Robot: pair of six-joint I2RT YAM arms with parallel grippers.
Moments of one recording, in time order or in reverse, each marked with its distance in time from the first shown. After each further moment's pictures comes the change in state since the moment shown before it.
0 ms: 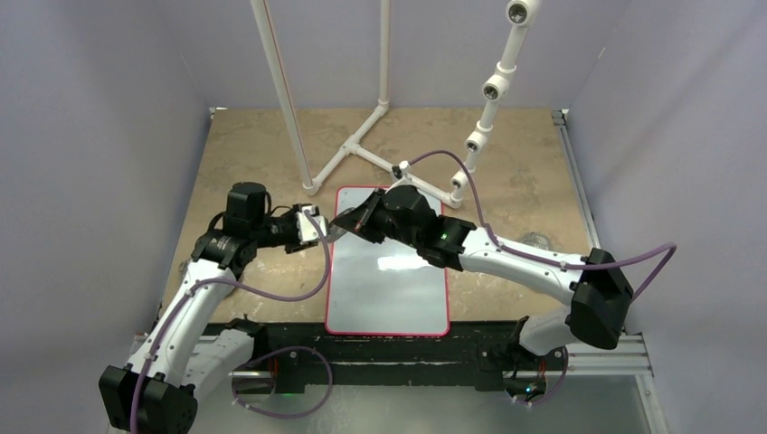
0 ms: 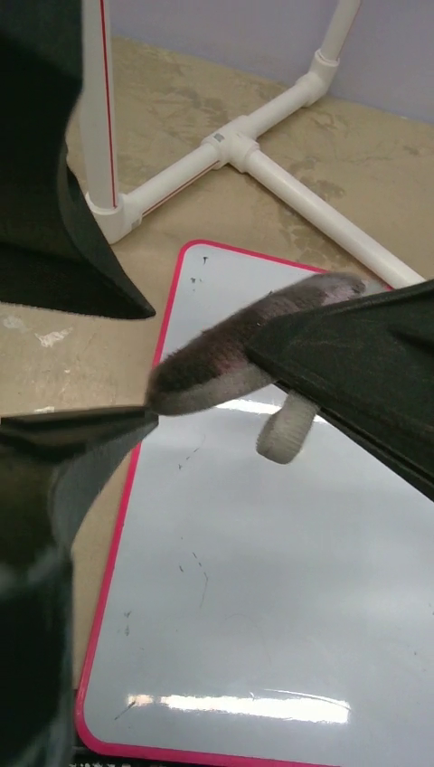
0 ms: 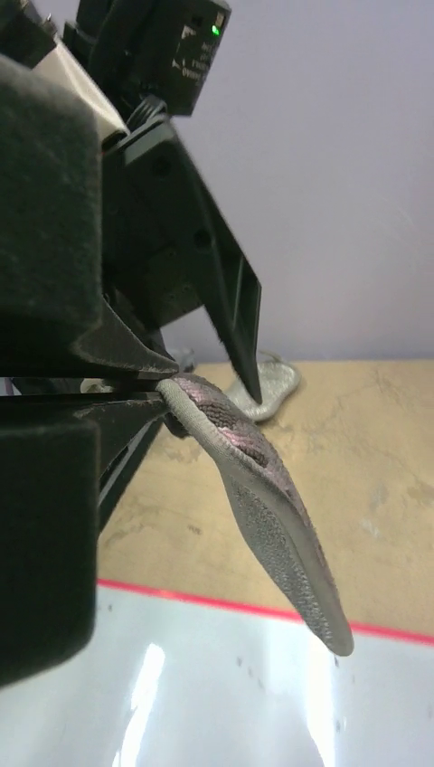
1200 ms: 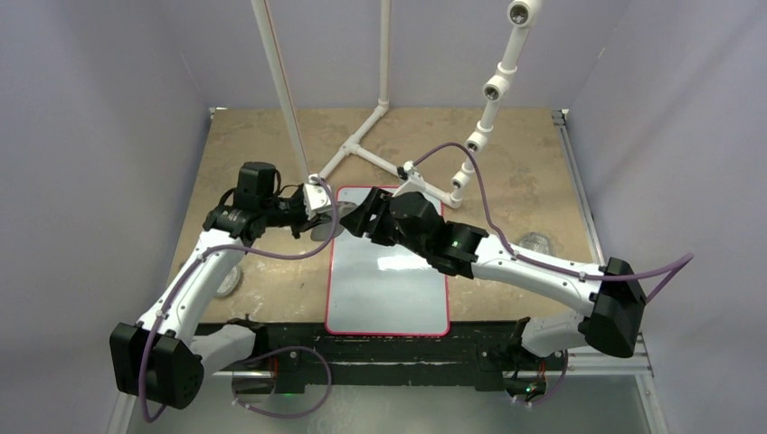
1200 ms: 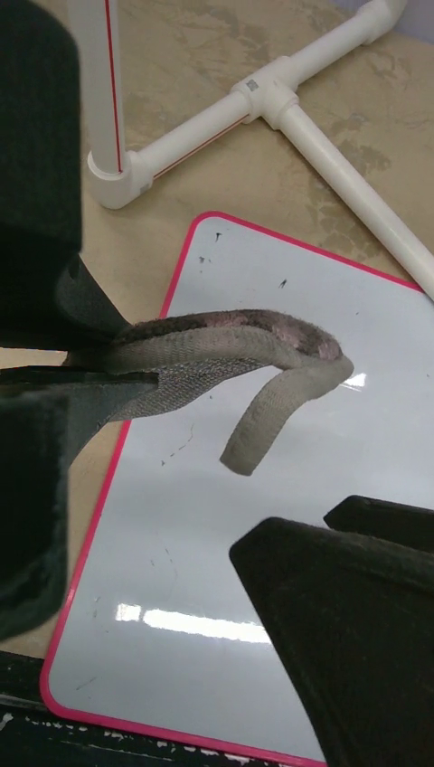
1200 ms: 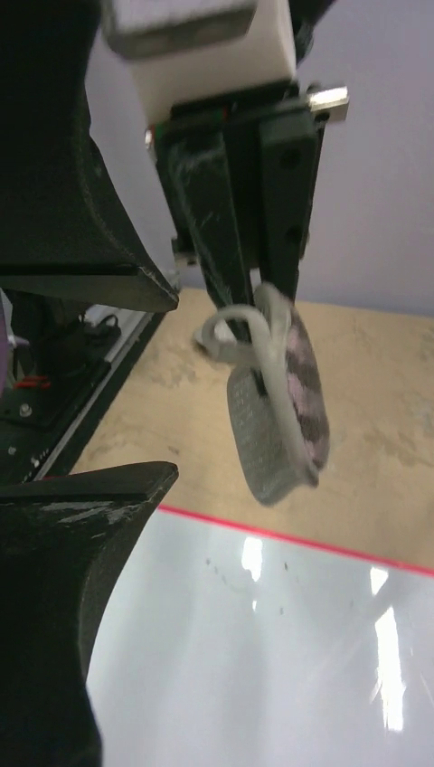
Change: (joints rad) left arm 0.000 0.211 0.133 0.023 -0.006 -0.202; right arm 0.042 -0.109 -0.039 -0.116 0.175 -0.244
